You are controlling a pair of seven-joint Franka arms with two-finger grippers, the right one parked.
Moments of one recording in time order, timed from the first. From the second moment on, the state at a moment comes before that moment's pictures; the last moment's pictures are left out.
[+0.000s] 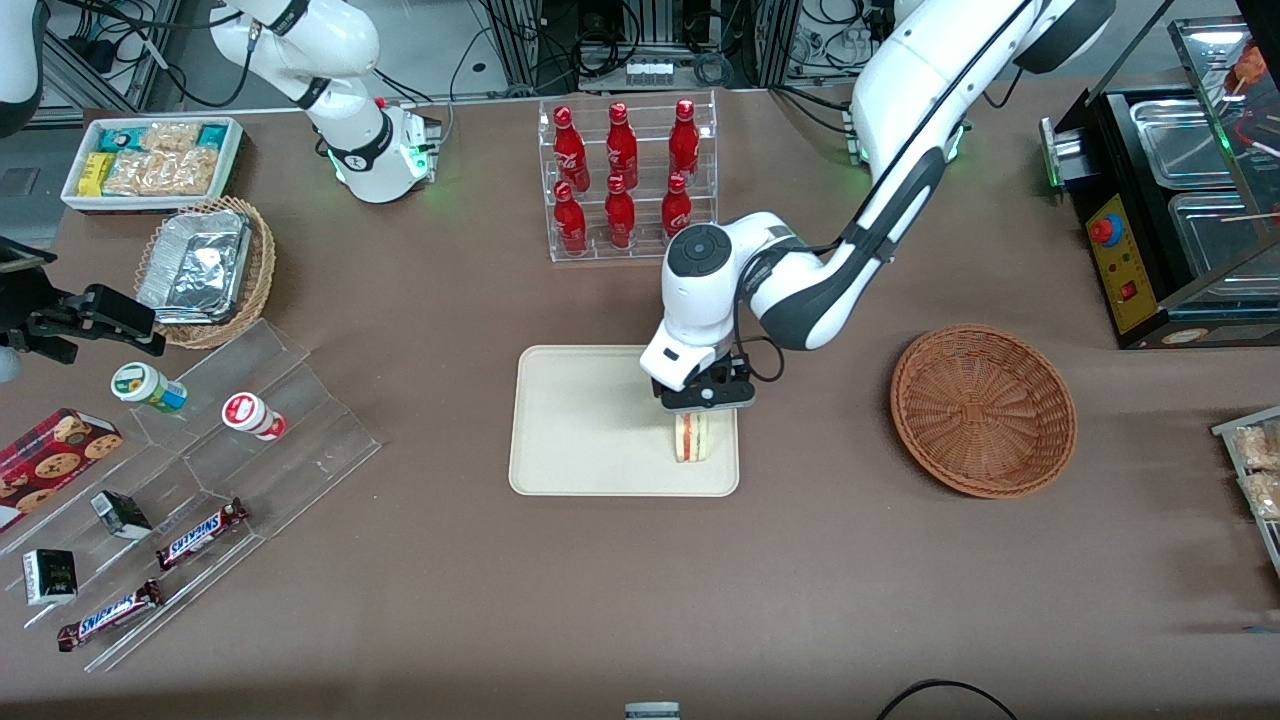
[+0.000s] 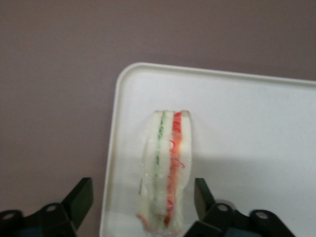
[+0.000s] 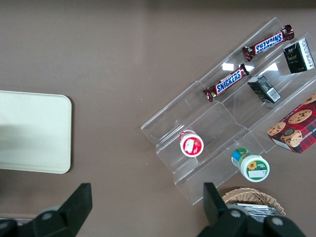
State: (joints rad) arm -0.32 0.57 -0.46 -1.71 0.52 2.25 -1.15
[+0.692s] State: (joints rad) arm -0.09 0.23 -0.45 -1.64 0.28 1.87 -0.97
